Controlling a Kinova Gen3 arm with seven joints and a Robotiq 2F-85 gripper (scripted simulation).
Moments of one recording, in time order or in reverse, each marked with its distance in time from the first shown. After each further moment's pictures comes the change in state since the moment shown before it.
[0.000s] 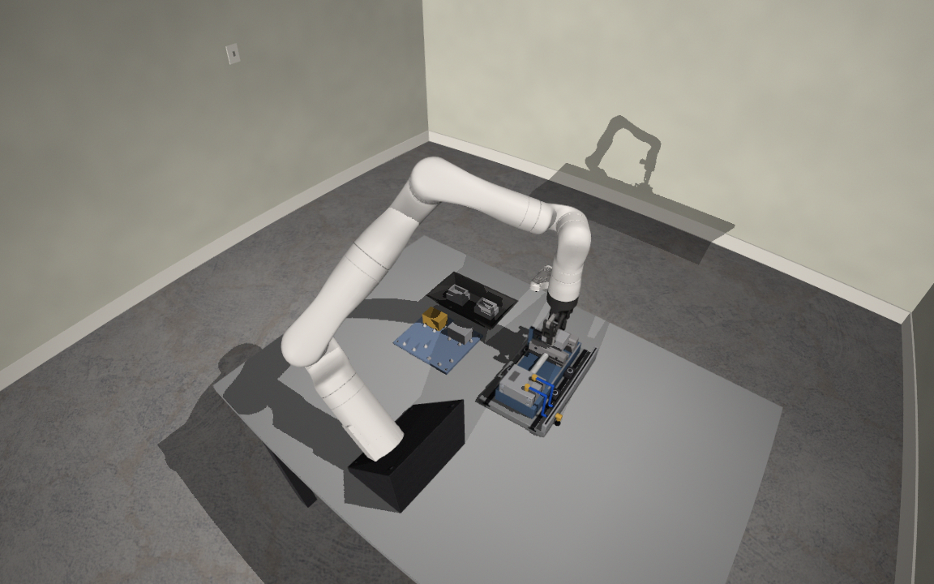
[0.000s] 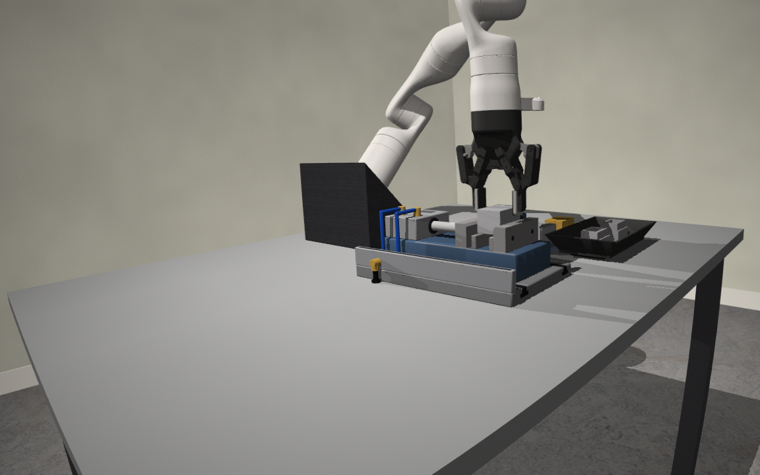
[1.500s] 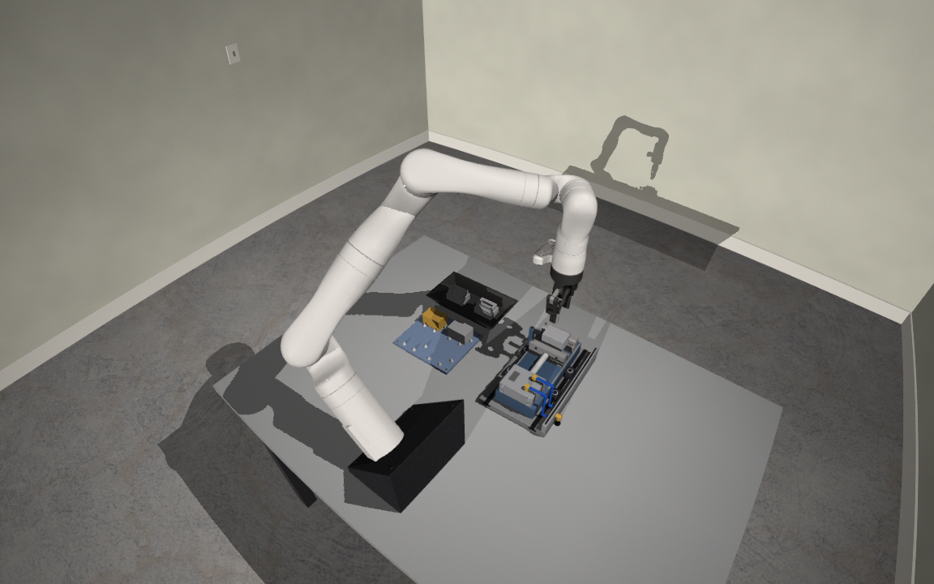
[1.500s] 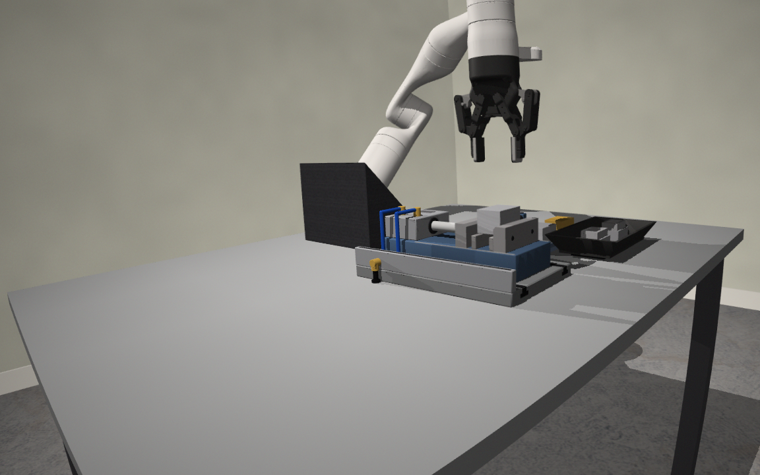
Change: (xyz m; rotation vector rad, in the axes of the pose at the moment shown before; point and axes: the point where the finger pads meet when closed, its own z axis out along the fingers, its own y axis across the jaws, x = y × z) arm 0.000 0.000 -0.078 0.001 0.001 0.000
